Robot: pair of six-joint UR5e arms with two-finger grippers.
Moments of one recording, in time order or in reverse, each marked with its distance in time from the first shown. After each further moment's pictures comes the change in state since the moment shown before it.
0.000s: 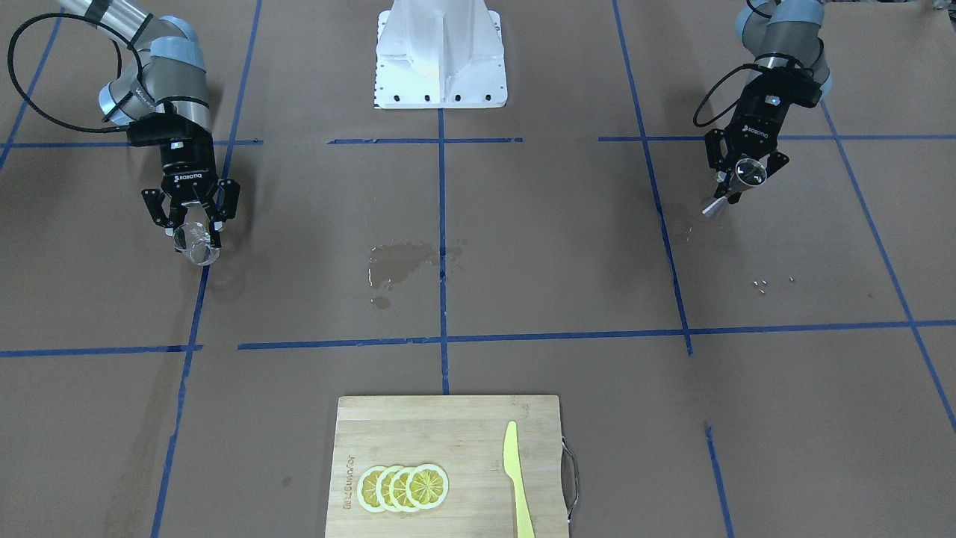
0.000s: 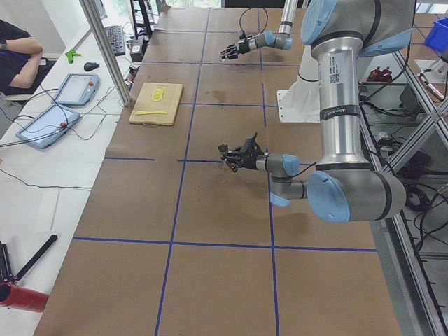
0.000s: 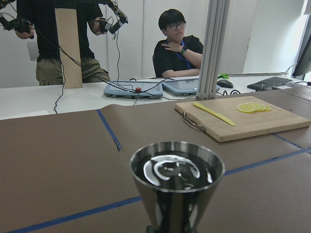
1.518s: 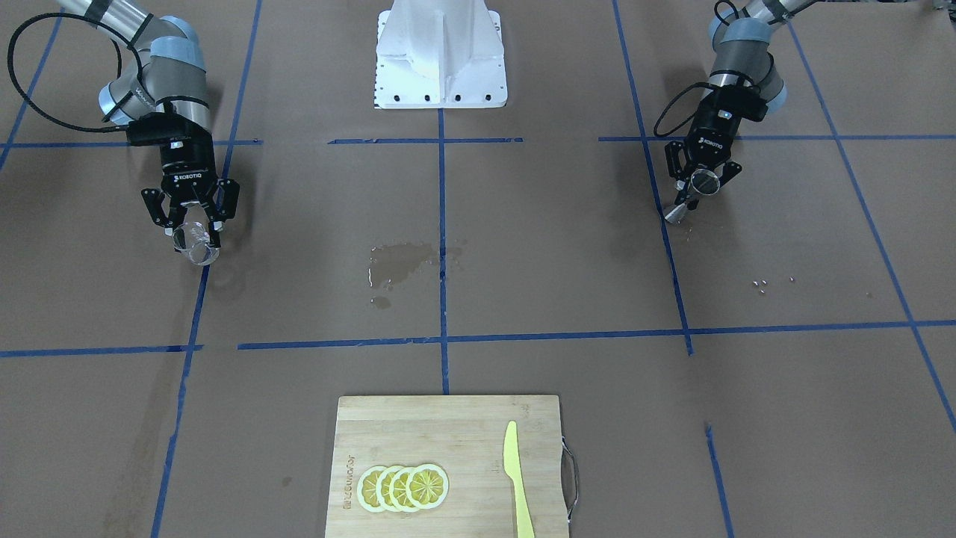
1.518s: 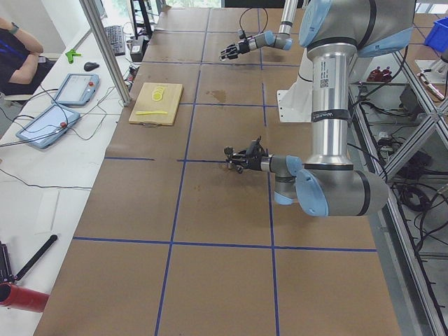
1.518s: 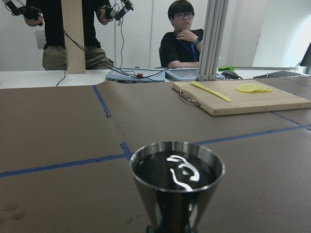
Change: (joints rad) left arm 0.101 -0.092 0.102 0.012 0.130 0.002; right arm 0.000 0.000 0.000 0.002 -0.003 0.001
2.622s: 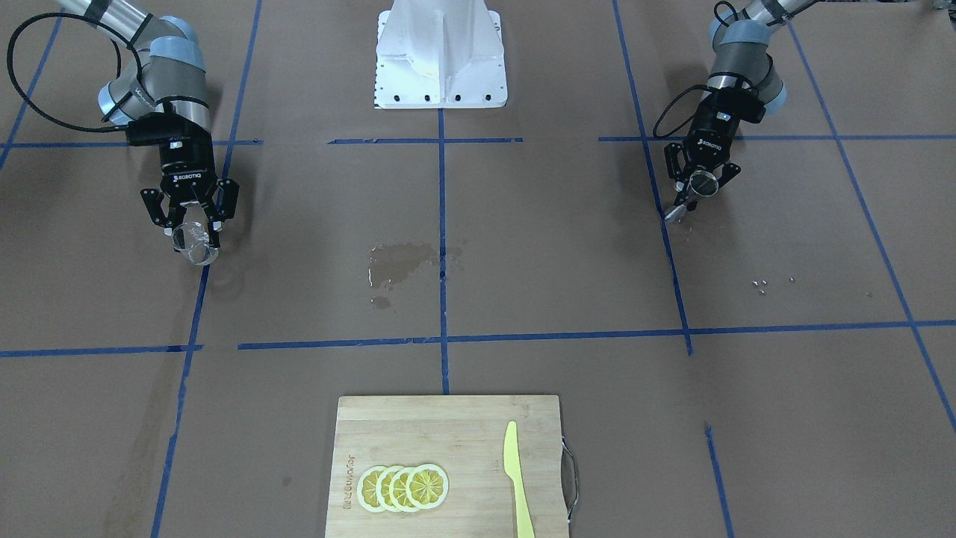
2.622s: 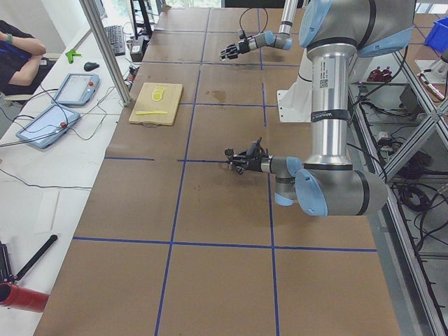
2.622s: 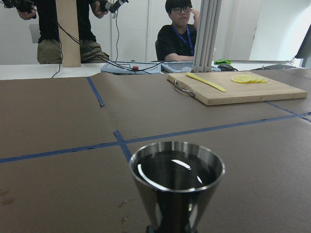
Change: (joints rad) left arm 0.003 -0.003 0.015 -0.001 0.002 0.001; right arm 0.000 -0.001 0.000 0.000 0.000 0.000
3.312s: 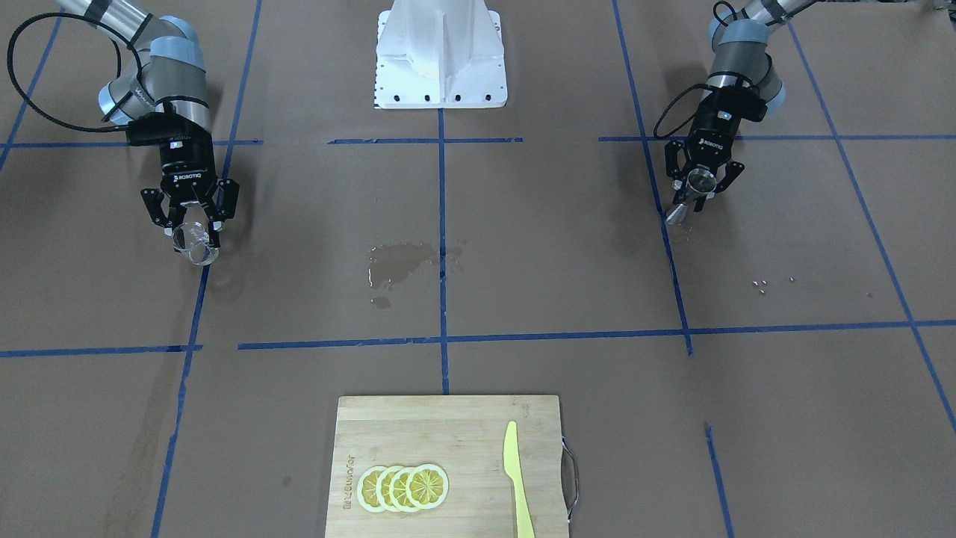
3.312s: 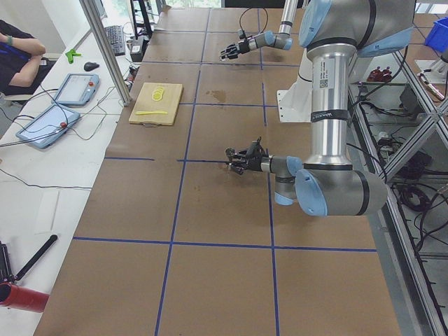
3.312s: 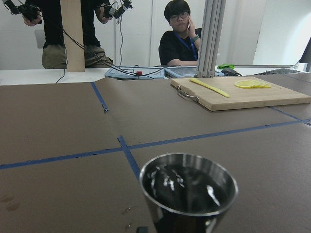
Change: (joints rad) left arm 0.000 -0.002 -0.004 0.000 0.024 0.001; right arm 0.000 0.000 0.000 0.000 0.000 0.000
